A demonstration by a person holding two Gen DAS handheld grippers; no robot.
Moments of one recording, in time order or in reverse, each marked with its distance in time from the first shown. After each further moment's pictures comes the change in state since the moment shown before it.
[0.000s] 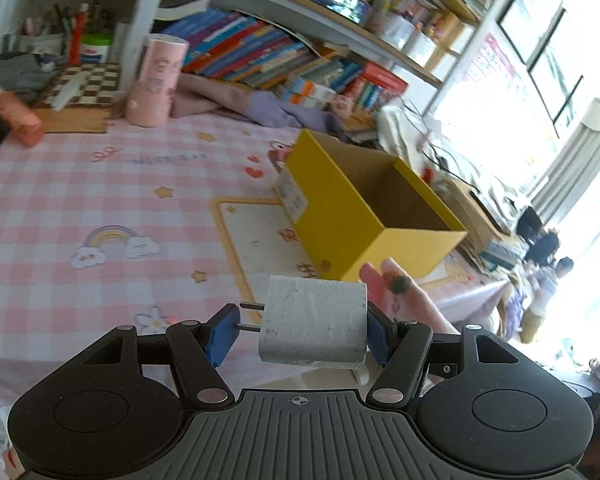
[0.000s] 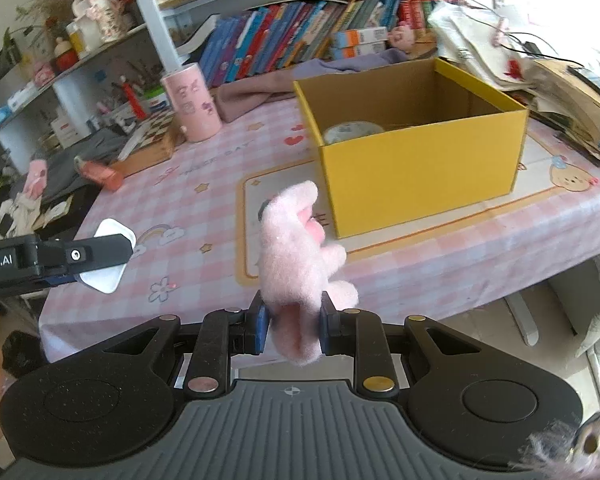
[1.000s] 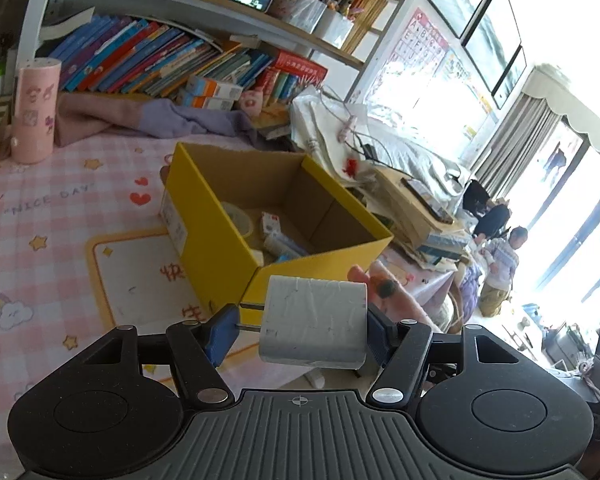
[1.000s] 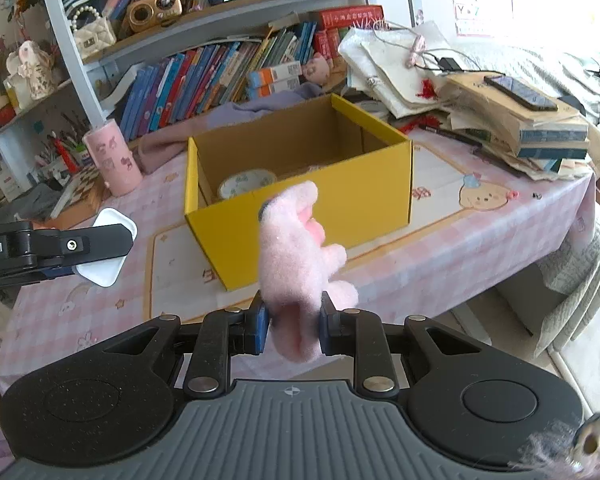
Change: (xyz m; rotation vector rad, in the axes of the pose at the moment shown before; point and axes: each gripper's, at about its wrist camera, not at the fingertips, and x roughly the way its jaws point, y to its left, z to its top) left arm 0.065 -0.081 0.038 0.122 0.011 -0.160; right arm -0.026 -0.077 0.024 0.087 -0.104 -0.145
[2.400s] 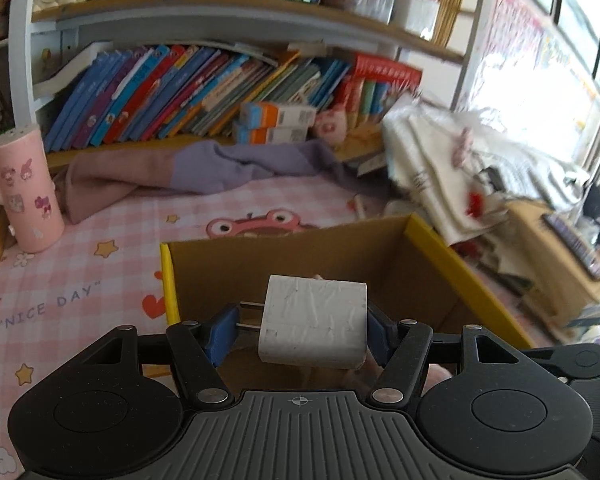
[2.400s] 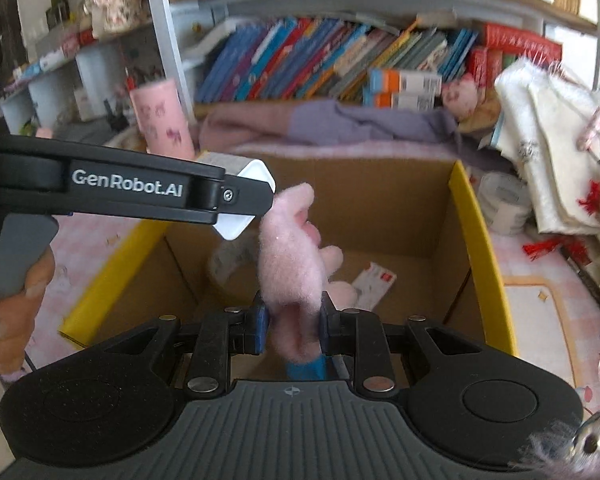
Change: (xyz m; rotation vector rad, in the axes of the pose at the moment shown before) left arm 0.190 -0.010 0.099 0.056 -0.029 0.399; right arm 0.191 -0.040 0.131 -0.417 0.096 0.340
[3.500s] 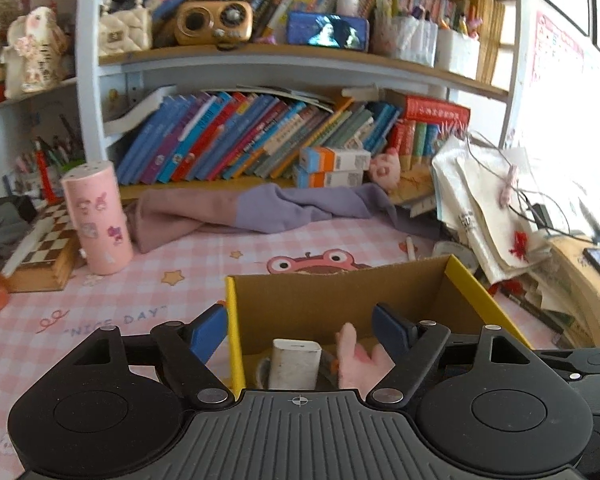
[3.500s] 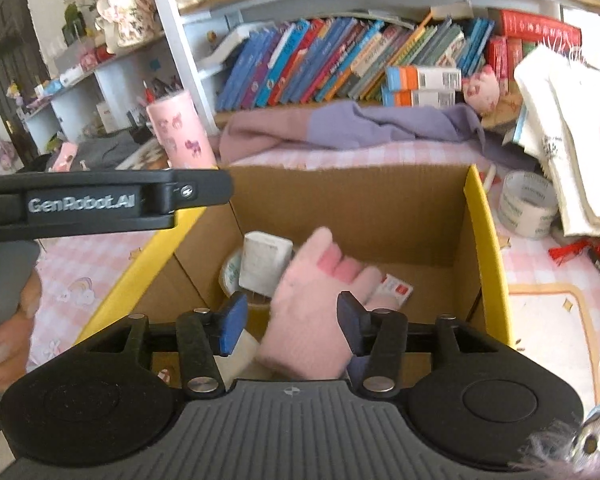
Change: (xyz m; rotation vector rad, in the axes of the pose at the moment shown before) left arm -0.047 -0.010 0.005 -0.038 -0.139 0.199; right arm -0.004 -0.017 0.017 0.027 -0.024 0.111
